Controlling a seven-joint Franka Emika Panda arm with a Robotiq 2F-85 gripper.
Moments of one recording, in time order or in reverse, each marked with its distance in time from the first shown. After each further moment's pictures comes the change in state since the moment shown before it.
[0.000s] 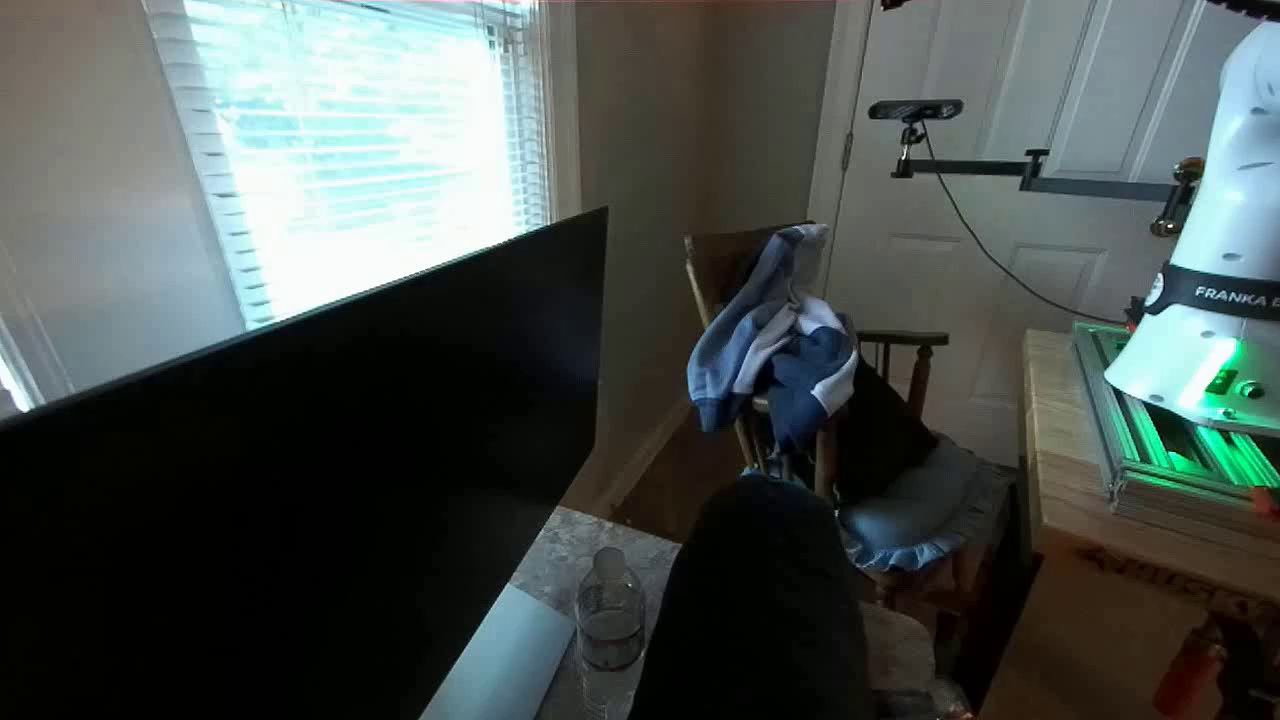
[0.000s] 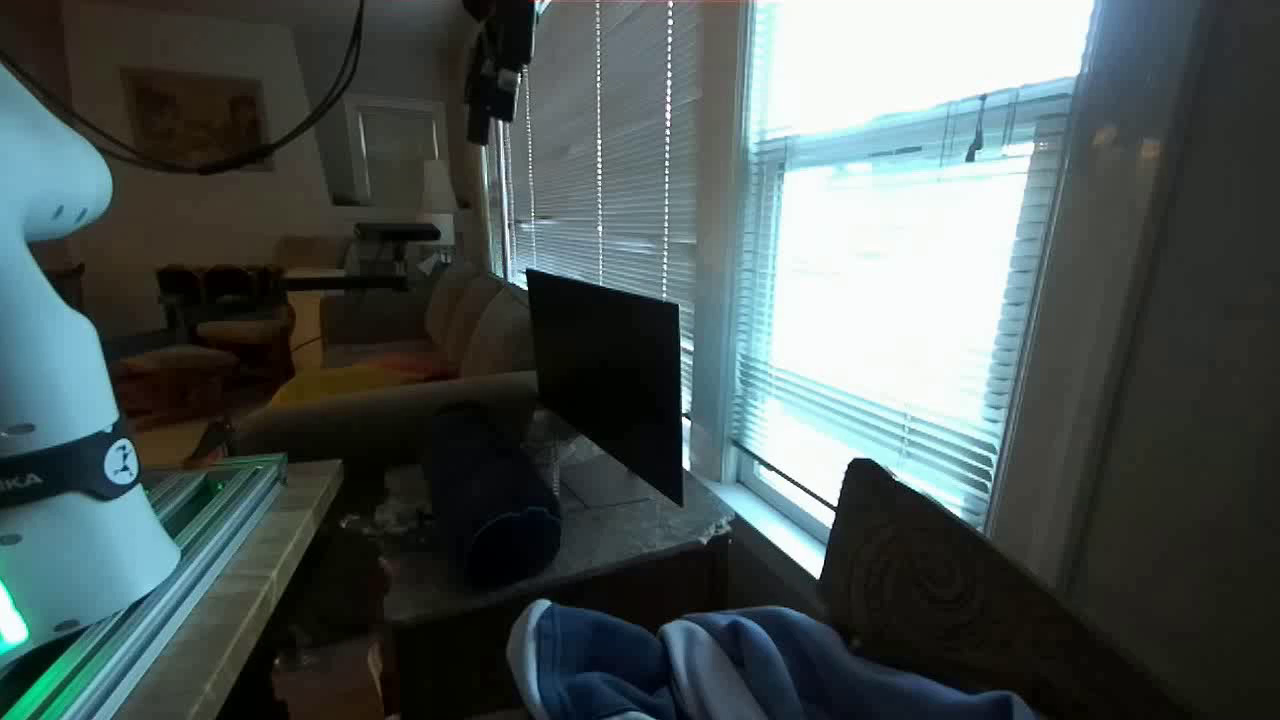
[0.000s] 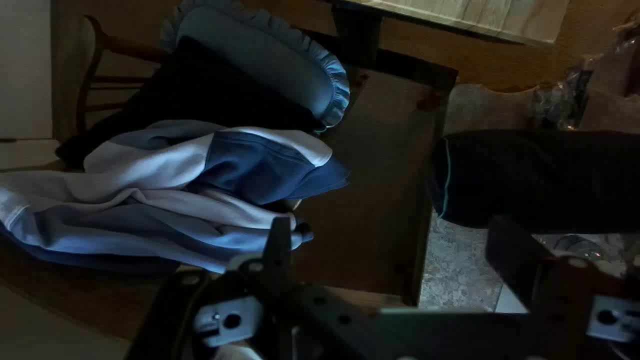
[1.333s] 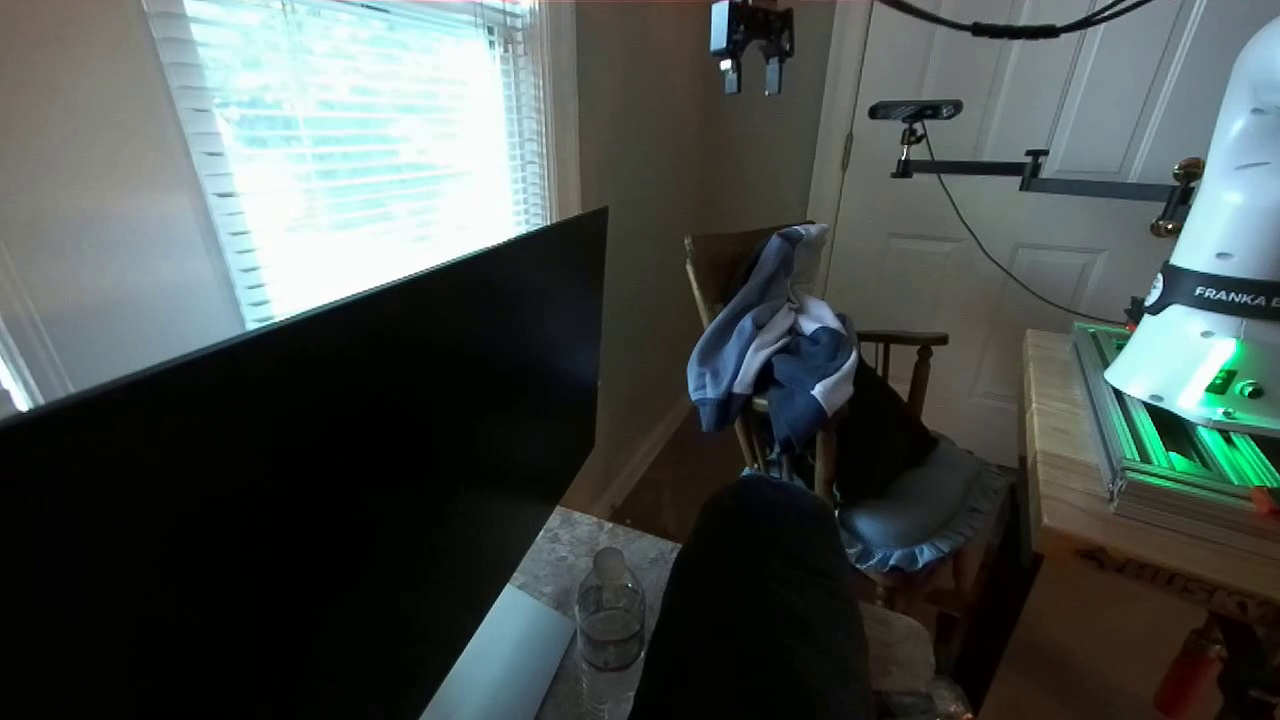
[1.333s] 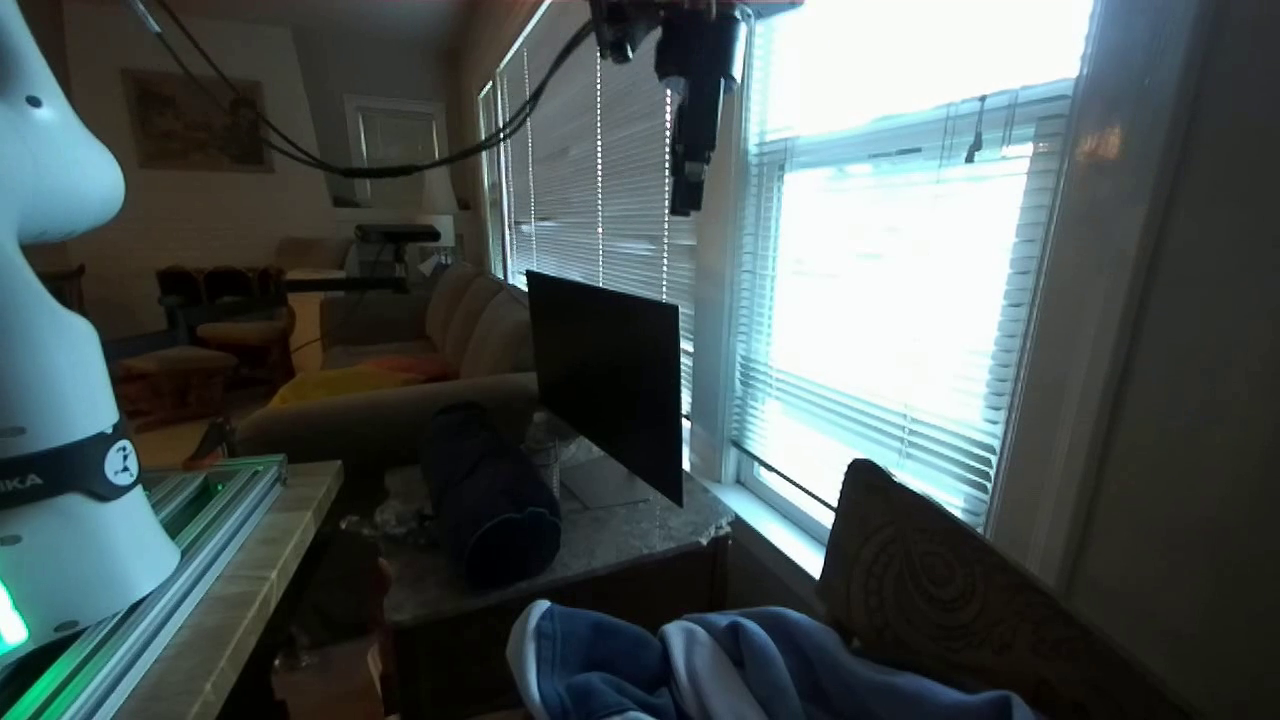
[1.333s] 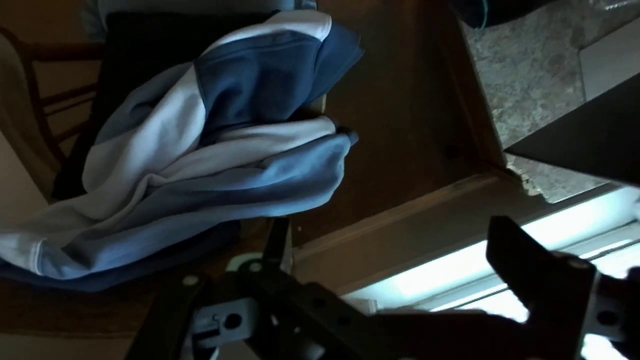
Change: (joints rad) arm -0.092 0.445 -0.169 0.256 0.006 0.289 0.293
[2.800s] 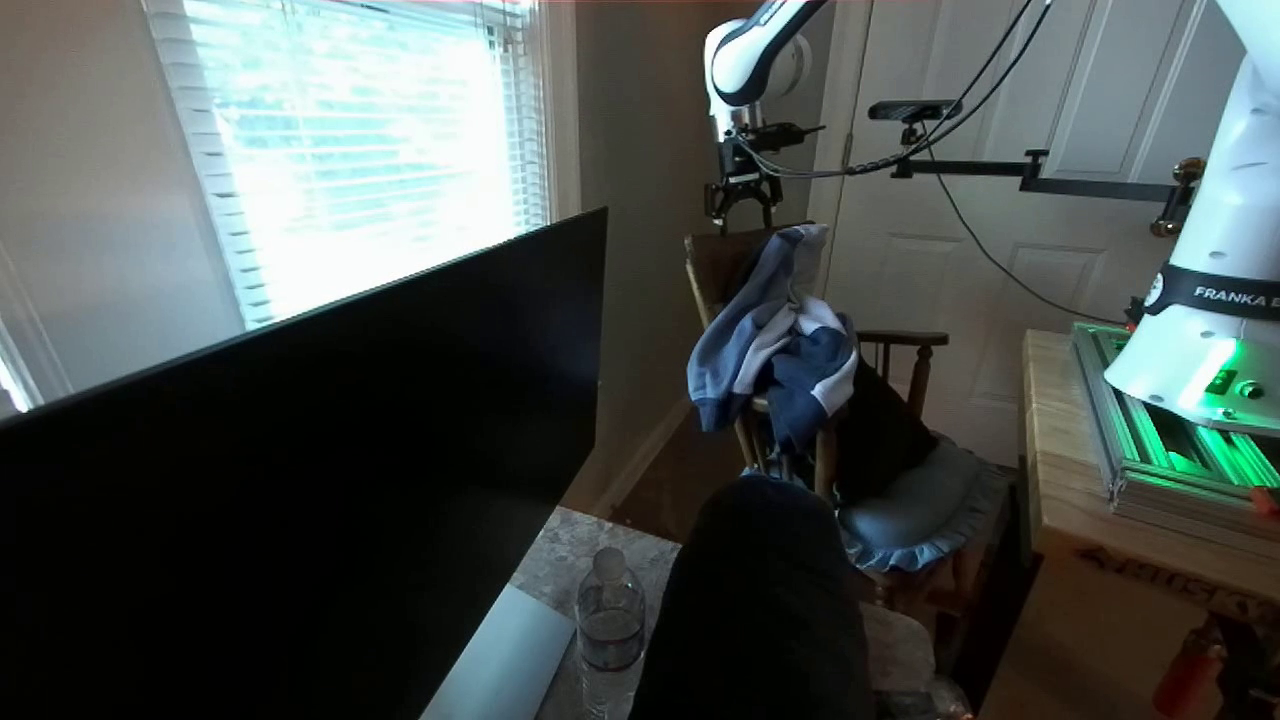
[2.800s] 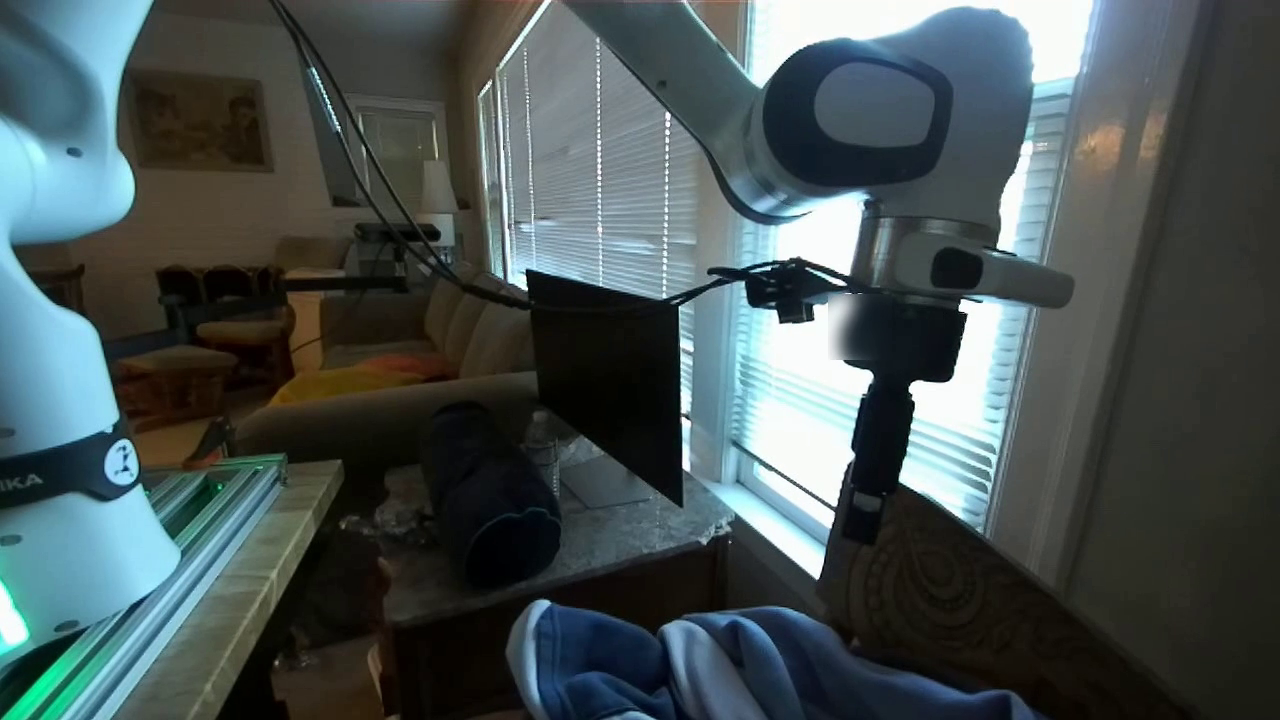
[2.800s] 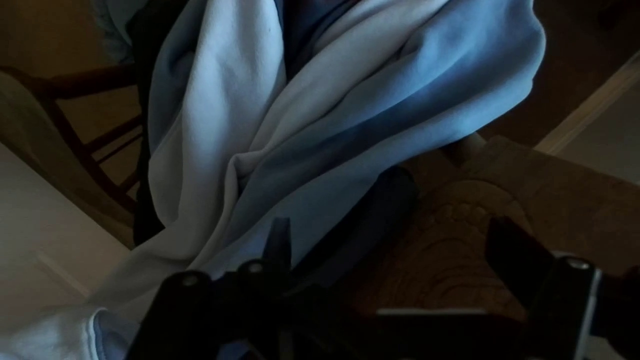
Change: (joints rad) arm -0.087 0.572 -0.243 0.237 -0.003 0.282 0.151
